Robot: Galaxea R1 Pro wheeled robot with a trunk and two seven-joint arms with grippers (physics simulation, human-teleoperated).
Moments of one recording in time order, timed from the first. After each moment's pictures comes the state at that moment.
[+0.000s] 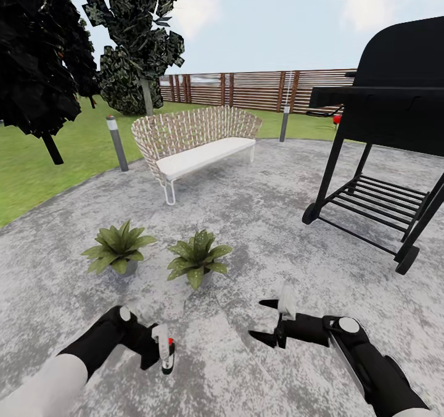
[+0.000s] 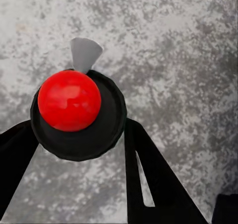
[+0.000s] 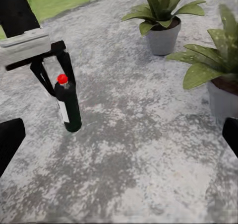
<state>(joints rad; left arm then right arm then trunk) -0.67 0.16 -0.29 -0.60 -0.63 0.10 -1.11 -0.42 -0.19 0.13 -1.08 0.01 0.03 1.09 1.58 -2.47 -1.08</state>
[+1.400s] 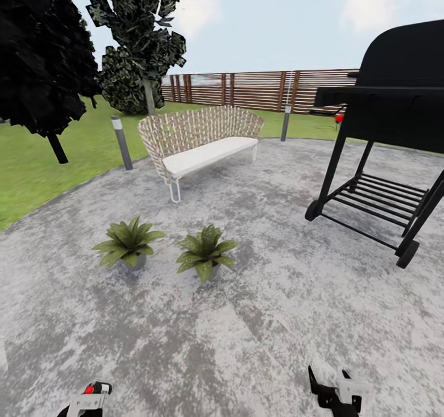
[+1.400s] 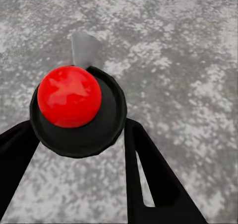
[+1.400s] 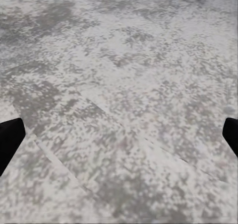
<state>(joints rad) -0.16 0.15 0.33 -0.54 -0.10 -0.37 -0.30 -0.41 -0.11 0.10 -0.02 -0.27 -0.88 0.08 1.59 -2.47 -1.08</state>
